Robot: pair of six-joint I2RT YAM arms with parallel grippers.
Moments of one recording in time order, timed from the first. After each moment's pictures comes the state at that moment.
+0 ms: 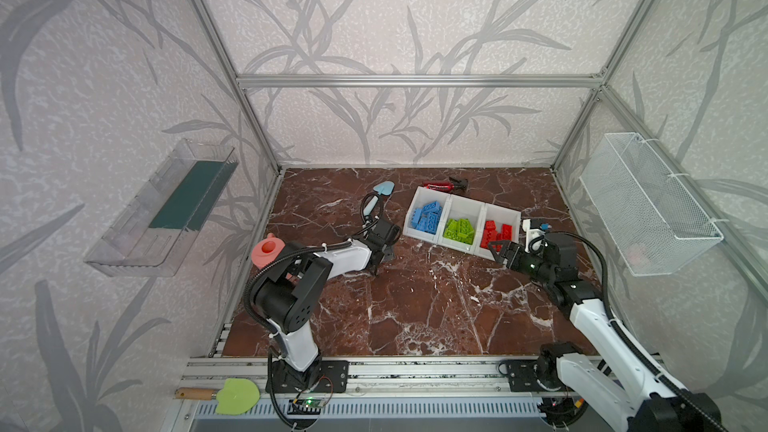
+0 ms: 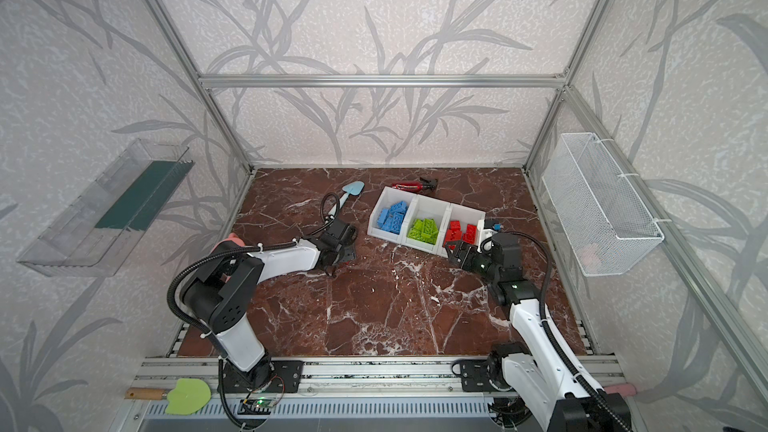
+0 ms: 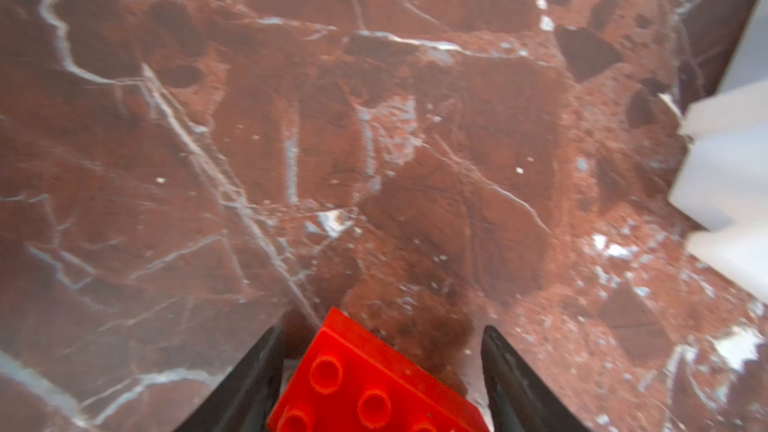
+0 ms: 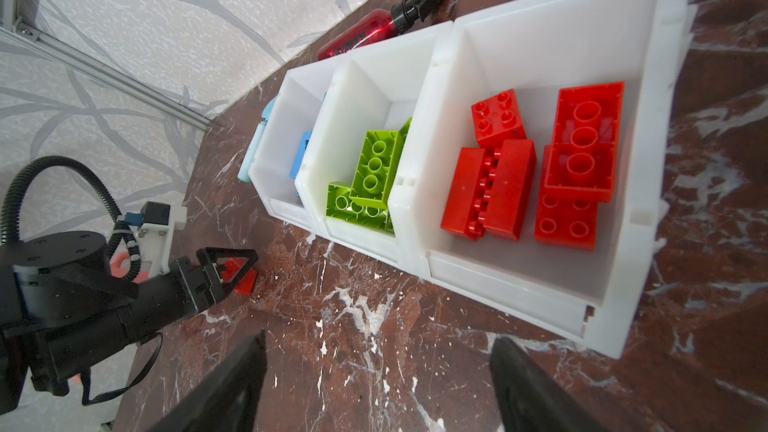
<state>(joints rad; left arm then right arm) -0.57 1.76 0.92 -0.25 -0.32 -0.75 0.09 0.89 0.48 -0.15 -0.39 0.53</state>
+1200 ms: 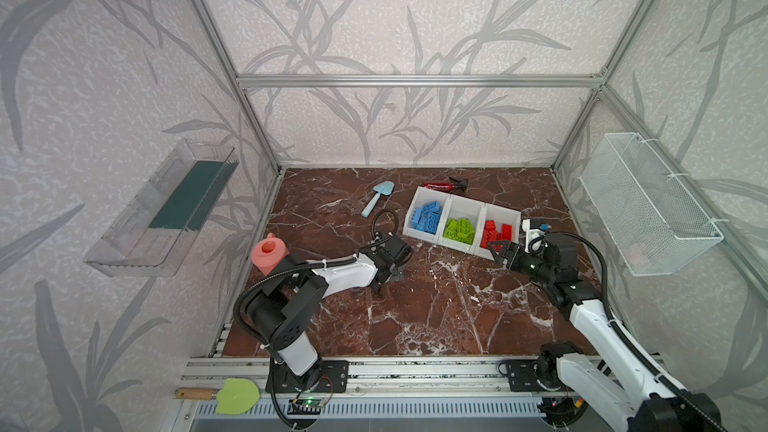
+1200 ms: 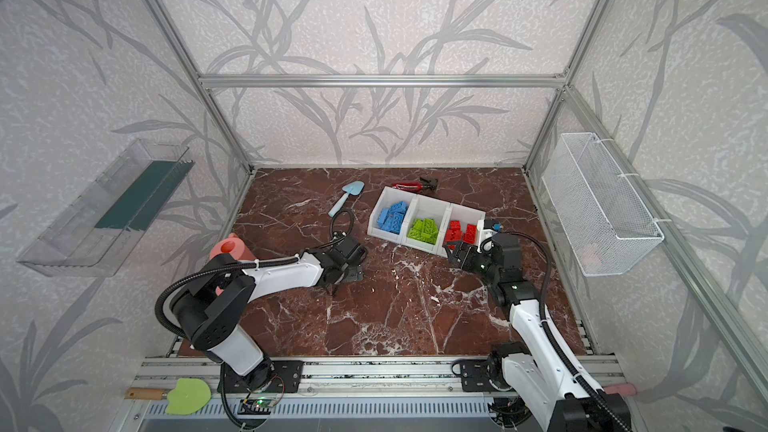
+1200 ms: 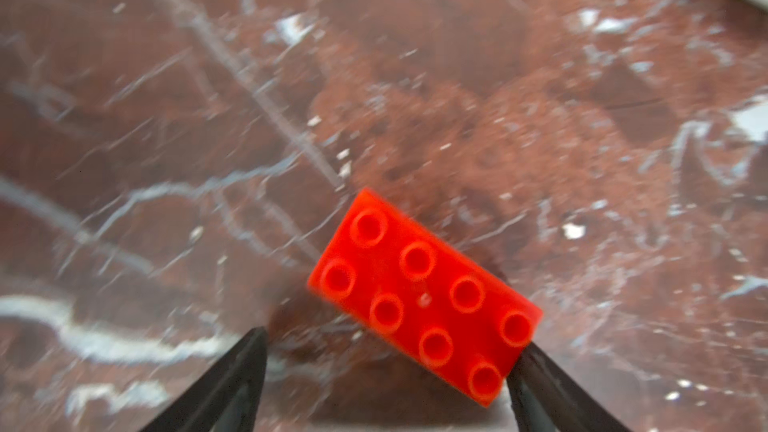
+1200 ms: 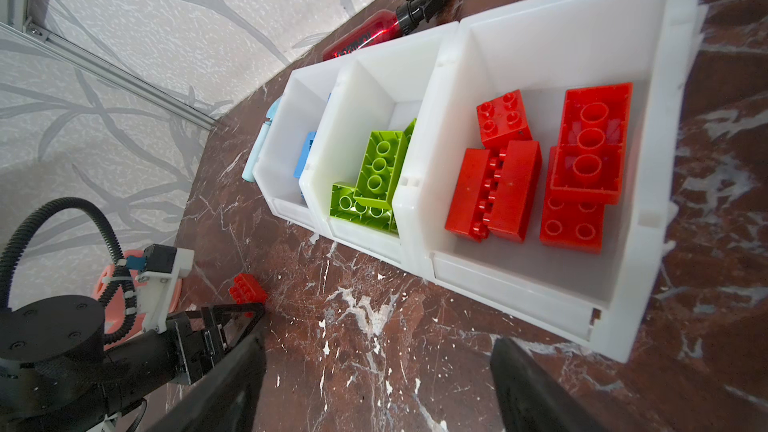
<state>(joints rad) -0.71 1.64 0.82 -0.42 -0.37 -0.83 0.09 0.89 0.48 -0.14 -0.41 0.53</state>
